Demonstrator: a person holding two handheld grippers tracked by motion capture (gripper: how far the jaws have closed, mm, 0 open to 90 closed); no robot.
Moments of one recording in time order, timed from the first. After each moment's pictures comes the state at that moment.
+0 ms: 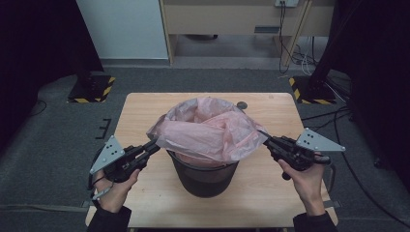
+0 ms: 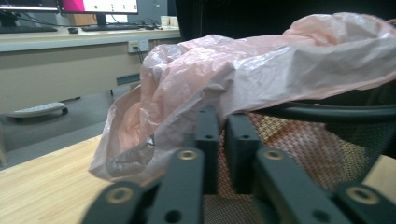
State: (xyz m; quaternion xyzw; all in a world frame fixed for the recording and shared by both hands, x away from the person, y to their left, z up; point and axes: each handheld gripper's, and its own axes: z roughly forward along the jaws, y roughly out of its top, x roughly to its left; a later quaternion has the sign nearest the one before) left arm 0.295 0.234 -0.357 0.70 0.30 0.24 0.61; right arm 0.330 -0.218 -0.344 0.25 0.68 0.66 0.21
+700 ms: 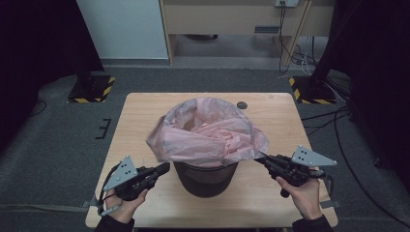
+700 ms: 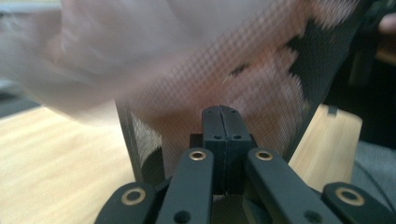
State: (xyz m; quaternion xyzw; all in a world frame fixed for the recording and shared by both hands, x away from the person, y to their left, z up) left arm 0.277 0.216 -0.406 0.74 0.29 0.18 0.58; right arm 0.314 -0.221 -0.392 0.27 0.70 0.65 0.14
